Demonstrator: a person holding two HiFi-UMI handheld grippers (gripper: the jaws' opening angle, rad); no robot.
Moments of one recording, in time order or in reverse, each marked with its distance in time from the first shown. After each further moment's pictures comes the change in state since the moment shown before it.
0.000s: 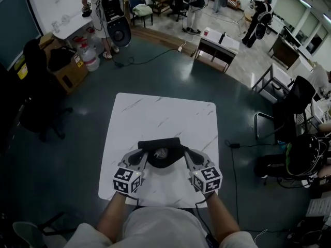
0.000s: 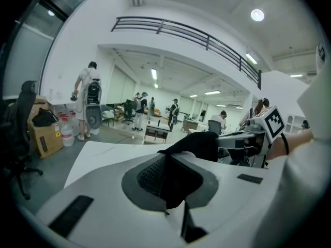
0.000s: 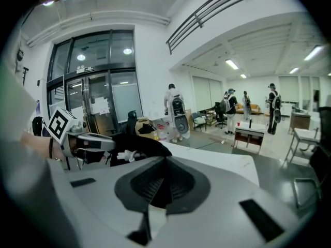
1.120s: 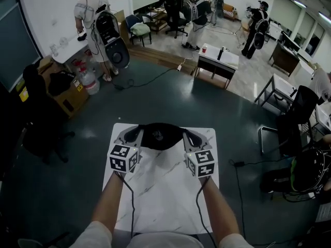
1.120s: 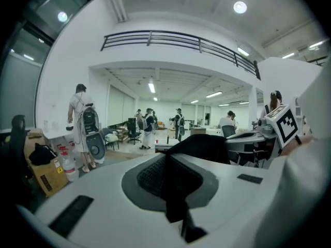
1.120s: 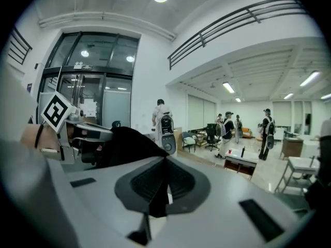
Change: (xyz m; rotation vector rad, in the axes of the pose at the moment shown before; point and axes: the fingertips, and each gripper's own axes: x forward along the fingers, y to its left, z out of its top) left arm 0.140 0.082 0.191 0.168 -0.131 0.079; right arm 0.108 -0.121 0.163 -0.117 -0.176 -0.135
